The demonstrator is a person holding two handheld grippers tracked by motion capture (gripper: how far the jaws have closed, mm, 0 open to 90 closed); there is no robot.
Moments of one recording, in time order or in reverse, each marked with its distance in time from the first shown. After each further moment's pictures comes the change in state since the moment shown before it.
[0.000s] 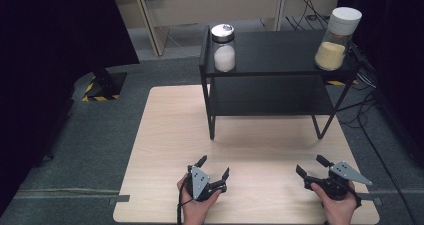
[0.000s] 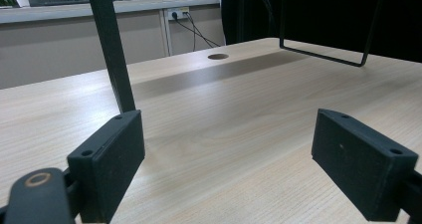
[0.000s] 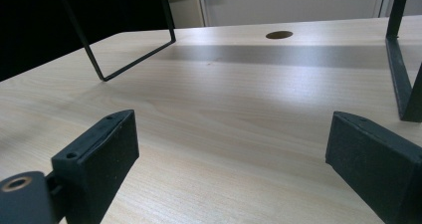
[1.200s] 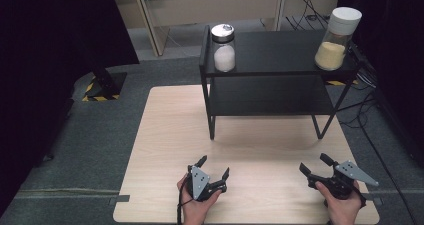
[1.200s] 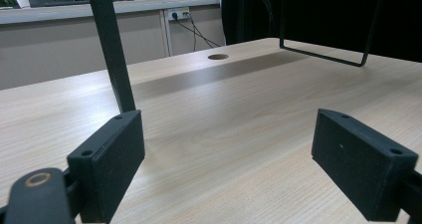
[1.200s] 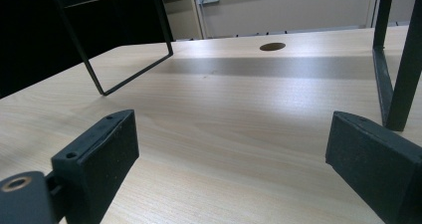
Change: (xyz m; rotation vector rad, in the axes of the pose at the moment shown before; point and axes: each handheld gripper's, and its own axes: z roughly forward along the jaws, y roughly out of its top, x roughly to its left) left arm 0.000 0.000 0.000 -0.001 0.001 0.003; right arm -0.002 0.002 -0.008 -0.036 -0.009 0.020
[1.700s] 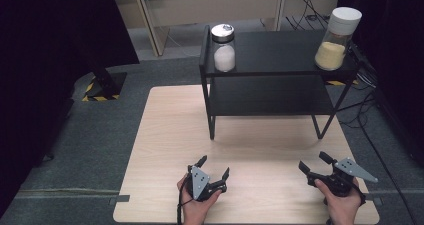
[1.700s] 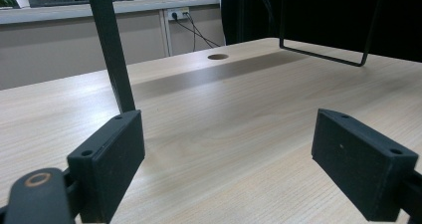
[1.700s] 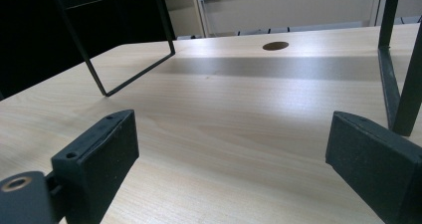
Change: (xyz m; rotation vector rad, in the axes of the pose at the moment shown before) left arm 0.000 0.000 0.000 0.001 -0.001 0.001; right arm 0.000 0.009 0.003 0.017 0.008 0.008
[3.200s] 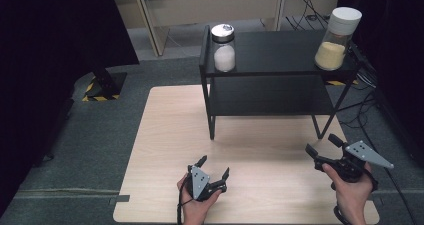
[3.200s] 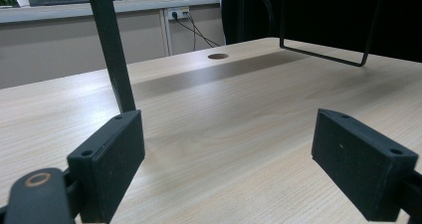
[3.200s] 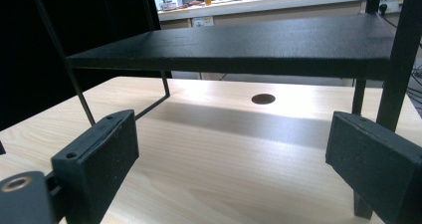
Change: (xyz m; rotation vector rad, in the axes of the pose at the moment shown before) left arm 0.000 0.000 0.000 0.001 0.000 -0.004; right arm 0.007 0.054 -0.007 -0.077 -0.030 -0.058
